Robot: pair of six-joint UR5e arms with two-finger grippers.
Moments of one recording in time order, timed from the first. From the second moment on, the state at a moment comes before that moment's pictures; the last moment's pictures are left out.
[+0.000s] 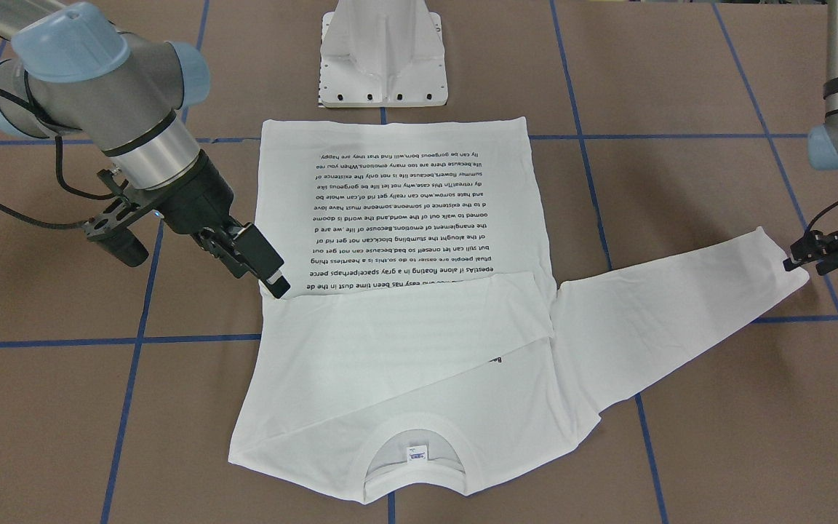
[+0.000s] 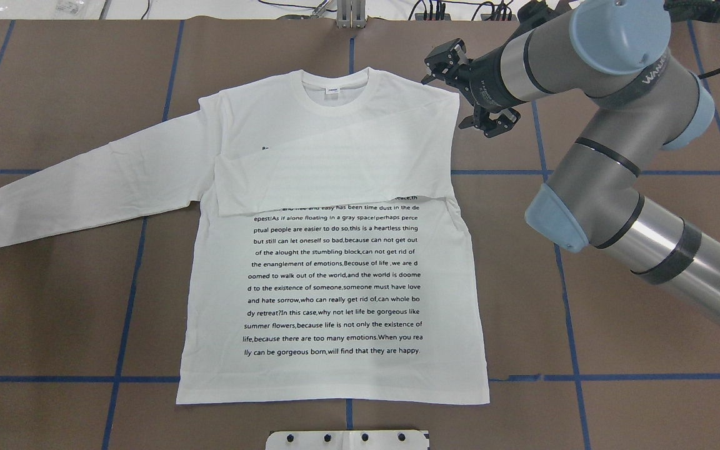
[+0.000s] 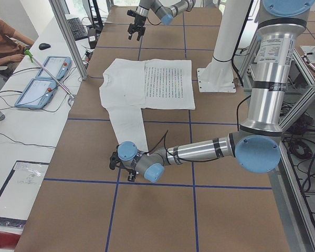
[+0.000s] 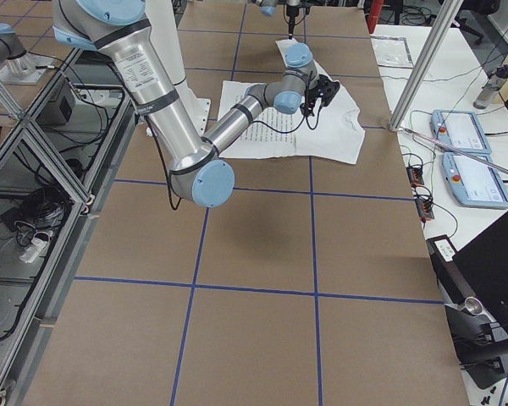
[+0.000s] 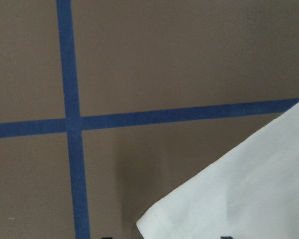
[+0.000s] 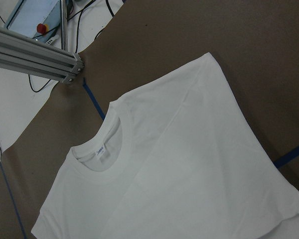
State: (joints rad) left arm -1.22 -1.66 -1.16 -2.34 -2.39 -0.46; right arm 0.83 -1.01 1.71 -1.10 1.95 1.85
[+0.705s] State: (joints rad) left arm -1.21 -1.68 -1.16 -2.34 -2.39 -0.46; right arm 0.83 -1.01 1.71 -1.10 1.95 1.85
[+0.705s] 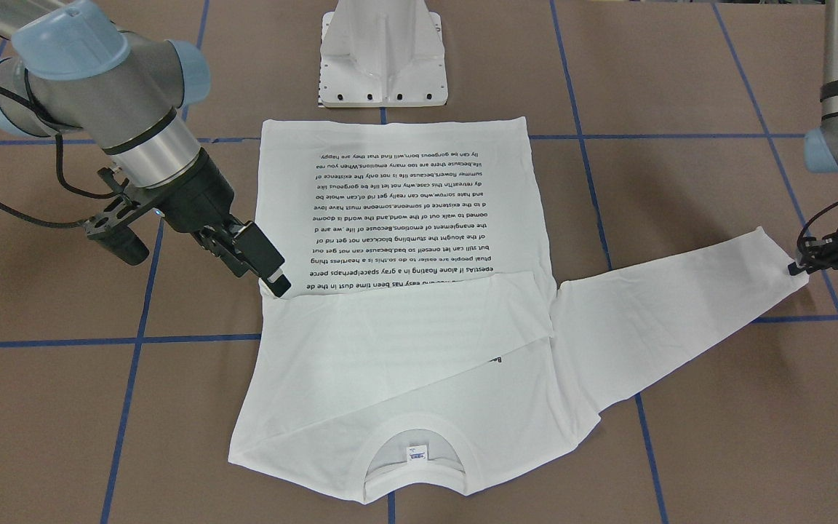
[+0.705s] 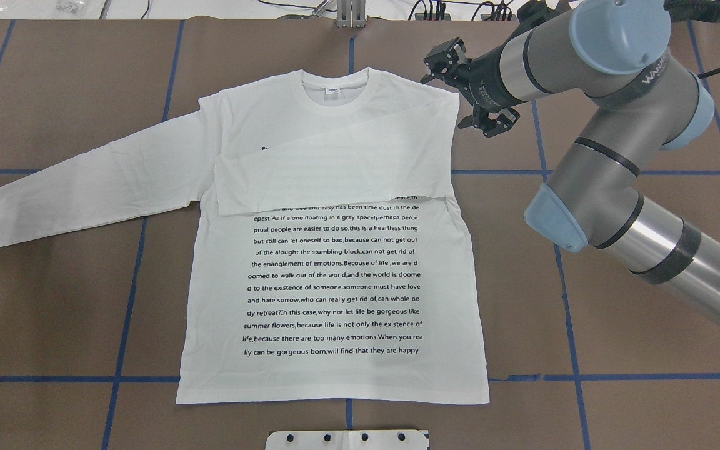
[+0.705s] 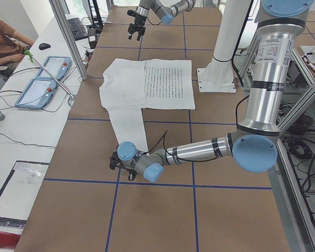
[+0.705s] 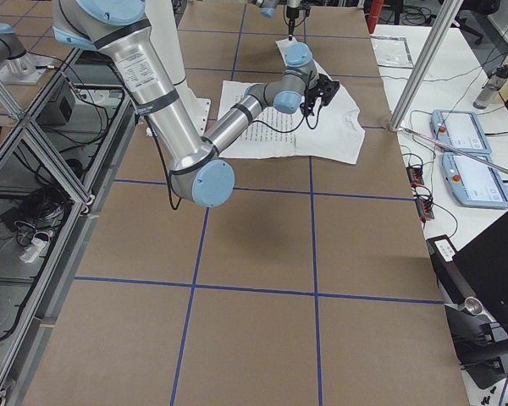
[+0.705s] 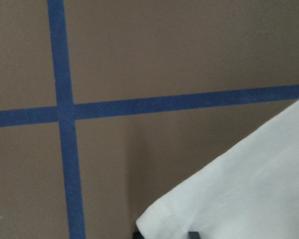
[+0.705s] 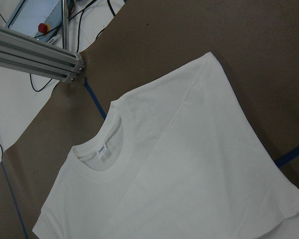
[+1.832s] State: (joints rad) left arm -0.91 -2.01 -1.54 -2.33 -2.32 -1.35; right arm 1.02 -1.27 1.75 -1.08 2.16 1.44
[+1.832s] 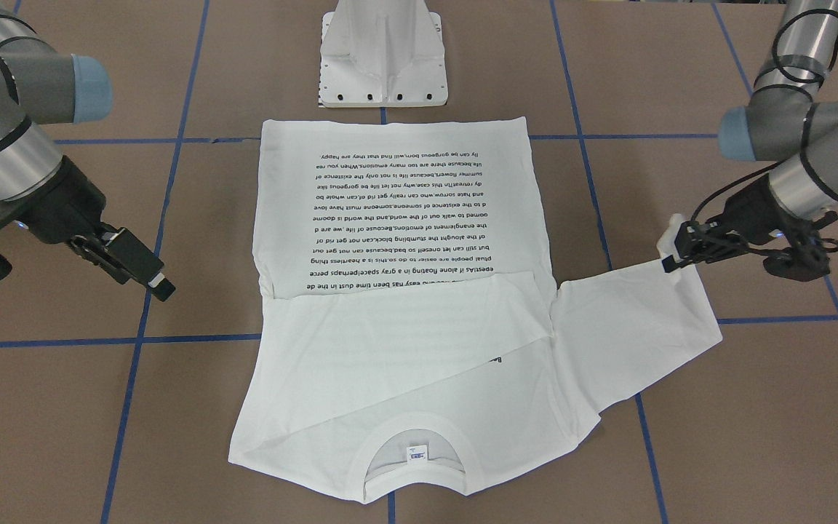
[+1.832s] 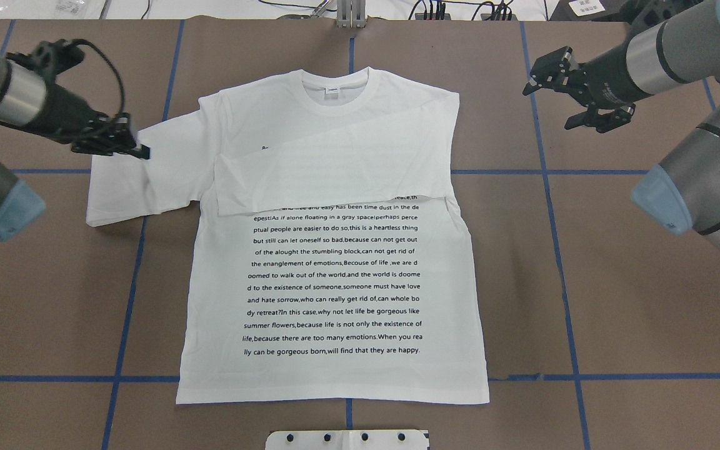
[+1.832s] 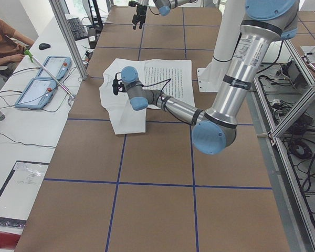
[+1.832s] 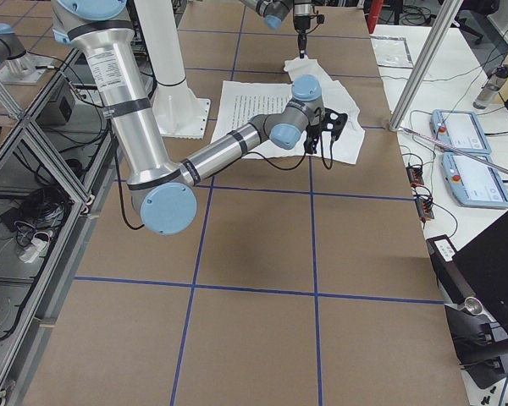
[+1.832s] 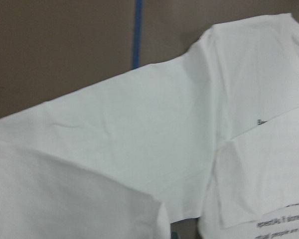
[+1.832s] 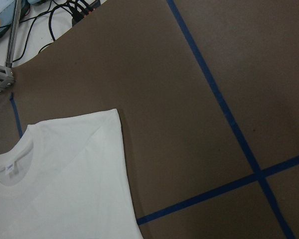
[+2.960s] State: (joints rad) left arm -0.52 -2.65 -1.04 -2.45 -1.73 -1.63; right arm 1.07 -1.39 1.76 -1.06 2.17 1.29
